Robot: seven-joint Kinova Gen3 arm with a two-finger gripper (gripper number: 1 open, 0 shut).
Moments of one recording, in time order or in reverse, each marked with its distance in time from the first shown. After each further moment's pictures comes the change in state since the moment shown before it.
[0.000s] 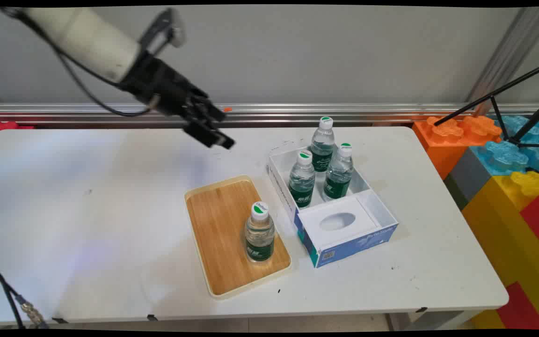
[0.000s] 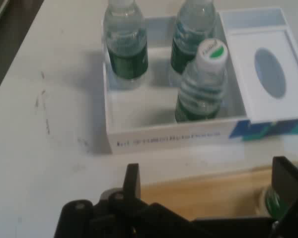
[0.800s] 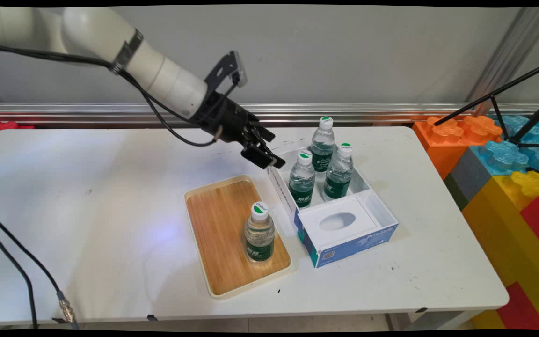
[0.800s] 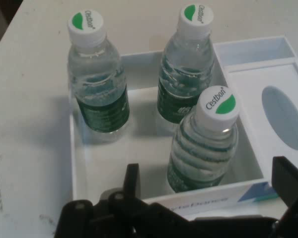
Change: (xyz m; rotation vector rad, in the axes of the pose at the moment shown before) arm 0.004 -0.009 0.112 -0.066 0.091 0.047
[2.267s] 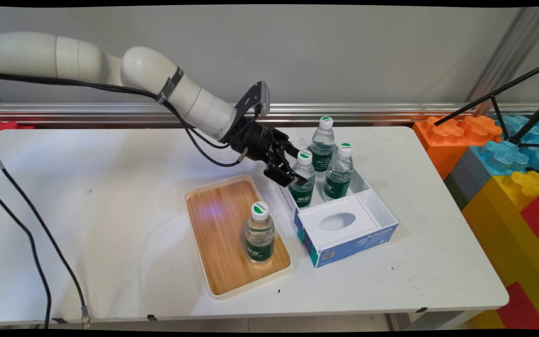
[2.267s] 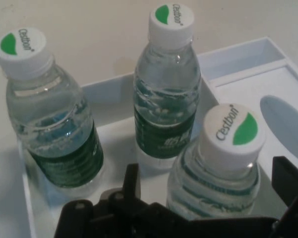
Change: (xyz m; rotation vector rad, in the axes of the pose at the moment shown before) arm -0.021 -0.030 0.081 -0.128 0.090 0.136
